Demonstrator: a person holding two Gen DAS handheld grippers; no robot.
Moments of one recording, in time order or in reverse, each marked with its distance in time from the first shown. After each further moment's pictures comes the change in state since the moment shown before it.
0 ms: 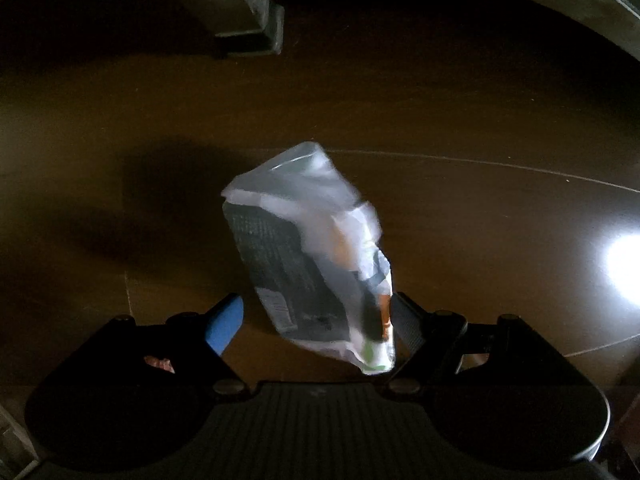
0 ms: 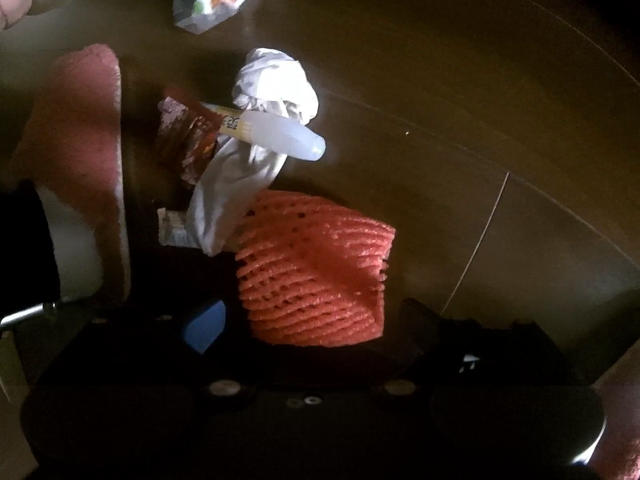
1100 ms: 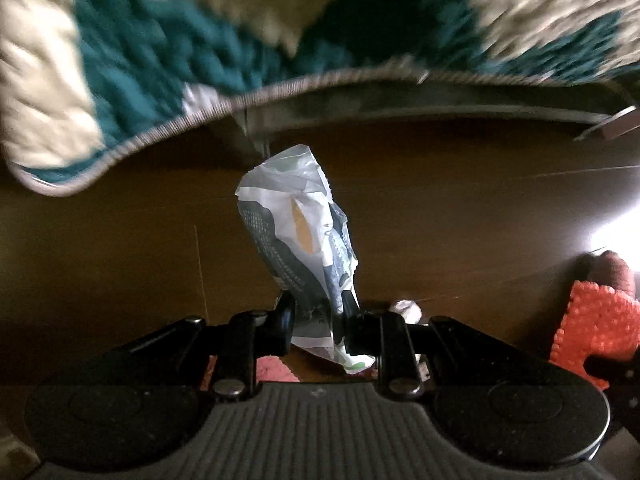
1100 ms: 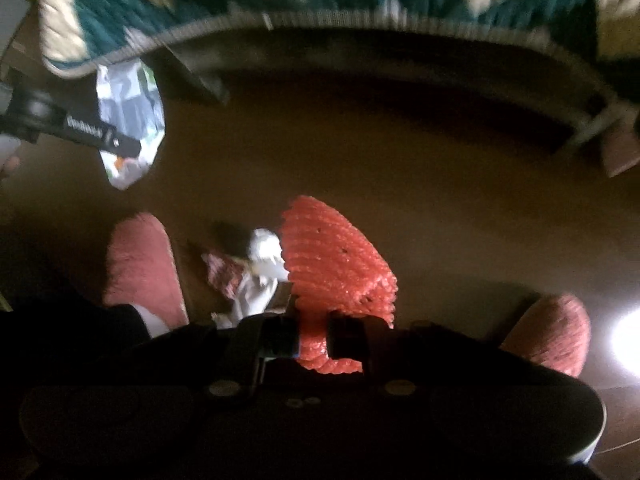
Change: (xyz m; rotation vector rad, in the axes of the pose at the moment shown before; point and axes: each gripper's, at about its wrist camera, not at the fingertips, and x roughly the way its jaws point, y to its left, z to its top) left arm -0.226 0.000 -0.087 0.184 -0.259 -0.043; right arm -0.228 -0.020 -0.024 0.171 -0.332 -0.033
